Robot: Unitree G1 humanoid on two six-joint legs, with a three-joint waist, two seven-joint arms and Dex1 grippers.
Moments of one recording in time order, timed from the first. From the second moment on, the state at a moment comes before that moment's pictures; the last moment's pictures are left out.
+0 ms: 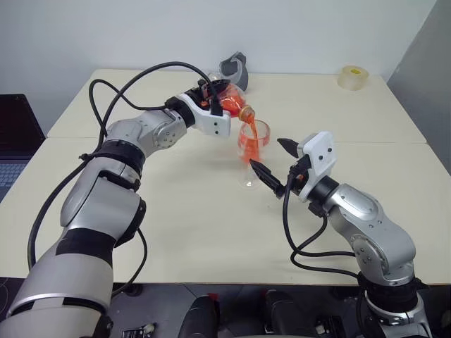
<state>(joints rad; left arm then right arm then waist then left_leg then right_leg) -1.34 0.54 -0.54 1.22 0.85 -0.77 0.21 -0.36 -0.31 0.10 -0.62 0.34 0.73 0.33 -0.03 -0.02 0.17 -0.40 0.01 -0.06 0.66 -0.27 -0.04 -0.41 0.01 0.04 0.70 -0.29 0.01</state>
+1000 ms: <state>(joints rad) -1.36 0.55 -0.54 1.22 0.85 -0.77 0.23 -0.34 -0.31 0.10 -0.63 0.36 0.73 0.33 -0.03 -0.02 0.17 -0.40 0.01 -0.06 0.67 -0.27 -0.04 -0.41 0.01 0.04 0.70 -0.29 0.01</state>
